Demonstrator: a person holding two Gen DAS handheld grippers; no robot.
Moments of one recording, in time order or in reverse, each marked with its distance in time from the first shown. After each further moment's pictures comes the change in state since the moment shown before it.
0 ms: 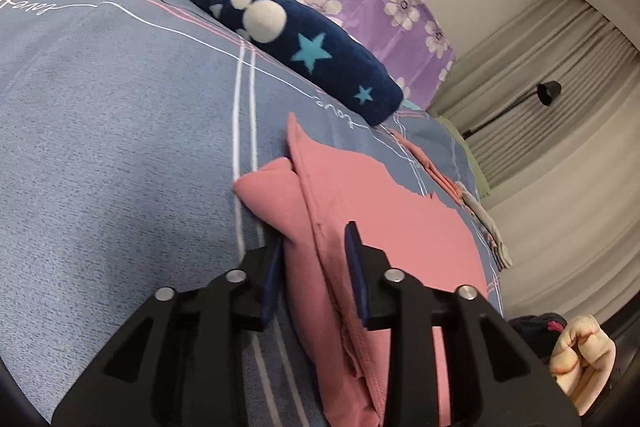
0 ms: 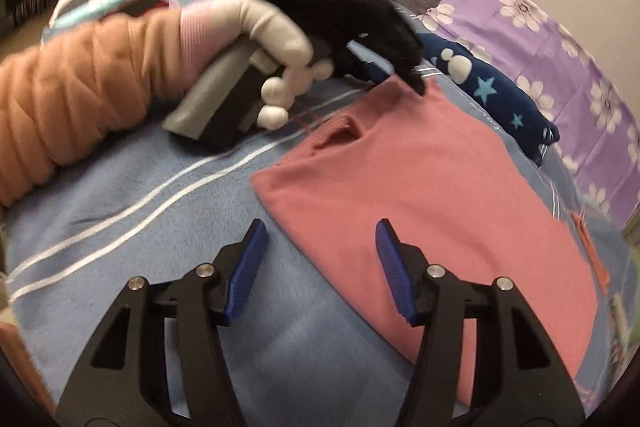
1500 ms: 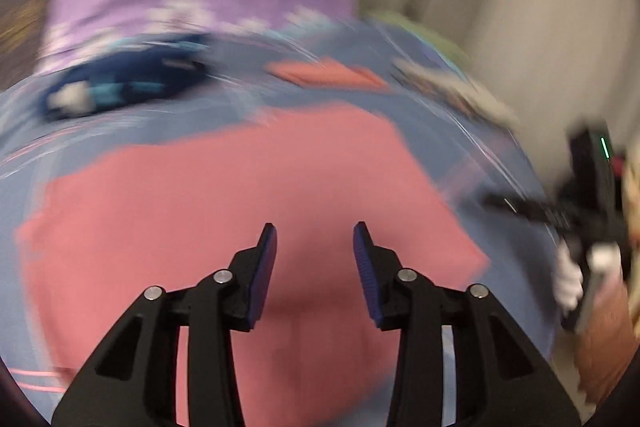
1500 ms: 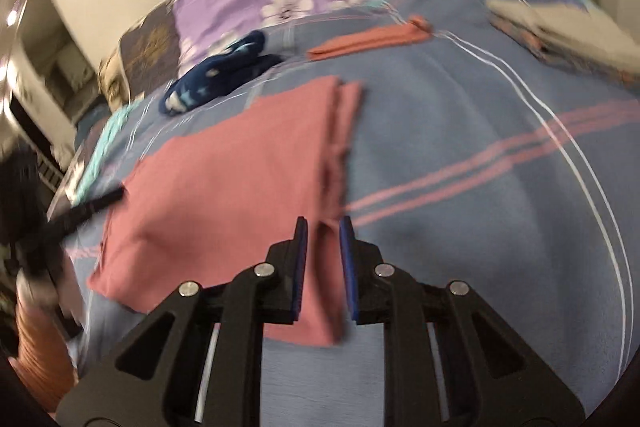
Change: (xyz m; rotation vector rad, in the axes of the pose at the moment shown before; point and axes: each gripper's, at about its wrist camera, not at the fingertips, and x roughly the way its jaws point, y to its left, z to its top) left arm 0.069 -0.267 -0.130 0.626 0.185 0.139; right arm -0.125 -0.295 -0.261 1.109 -0.076 -0.057
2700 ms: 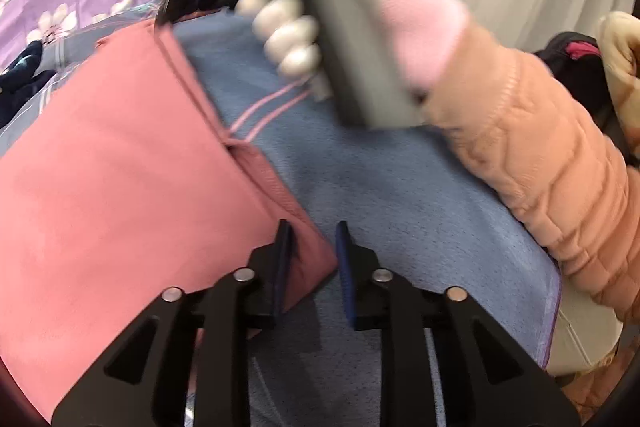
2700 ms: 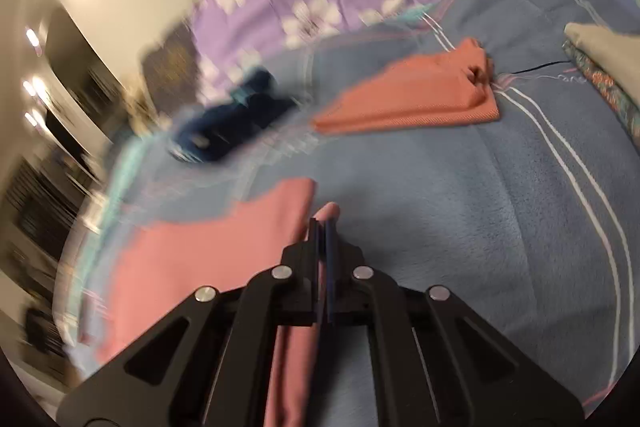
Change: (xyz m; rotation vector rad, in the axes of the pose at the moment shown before) left arm 0.102 -0.132 -0.027 0.238 0.148 -0.155; right arm 0.143 -0.008 0.140 -0.104 0.068 0.052
